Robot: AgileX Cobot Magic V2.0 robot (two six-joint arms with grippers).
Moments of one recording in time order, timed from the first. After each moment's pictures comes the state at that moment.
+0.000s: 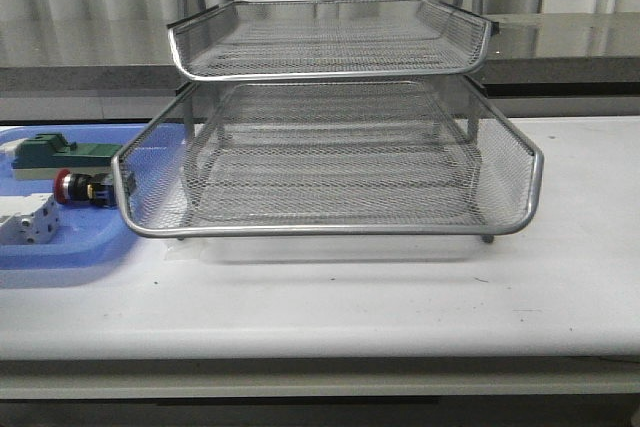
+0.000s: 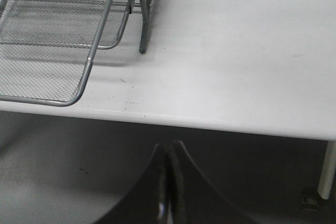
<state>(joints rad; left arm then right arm) -0.03 1.40 -1.15 -0.10 0.73 0.19 0.08 0.51 -0.67 0.13 0.91 -0.01</state>
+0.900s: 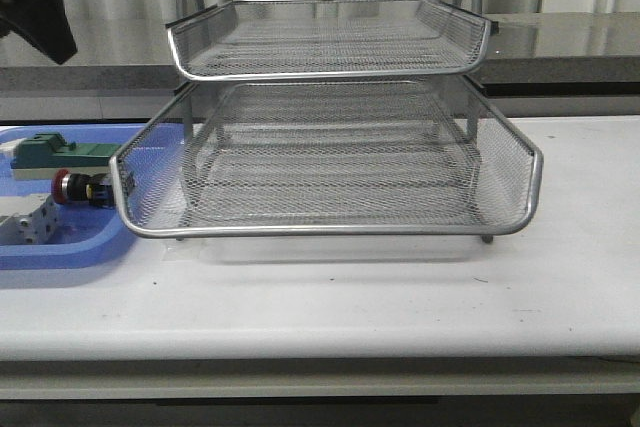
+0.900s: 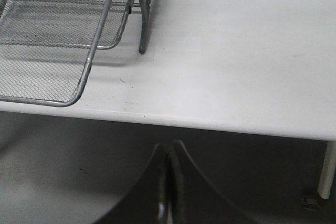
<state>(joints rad) -0.03 1.84 -1.64 -0.21 0.91 0.64 0.08 0.51 -0.67 0.13 0.91 -0.01</state>
